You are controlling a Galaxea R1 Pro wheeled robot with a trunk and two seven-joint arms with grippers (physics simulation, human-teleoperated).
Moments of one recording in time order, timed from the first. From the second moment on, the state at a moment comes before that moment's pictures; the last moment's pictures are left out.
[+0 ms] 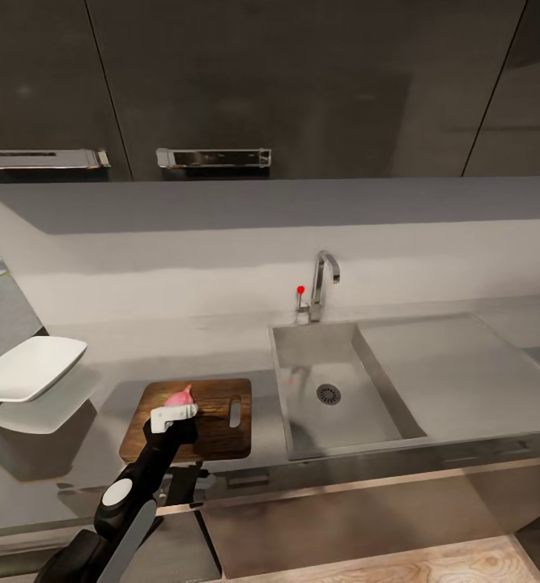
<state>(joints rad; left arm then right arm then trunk) -0.23 0.14 -0.31 -1.48 0.38 0.15 0.25 0.08 0.07 -0.49 -0.75 0.28 -0.35 0.22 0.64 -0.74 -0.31</state>
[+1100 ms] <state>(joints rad) -0.23 0.14 -0.31 -1.48 0.38 0.15 0.25 0.09 0.07 -0.49 -0.75 0.28 -0.35 0.22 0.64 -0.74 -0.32</state>
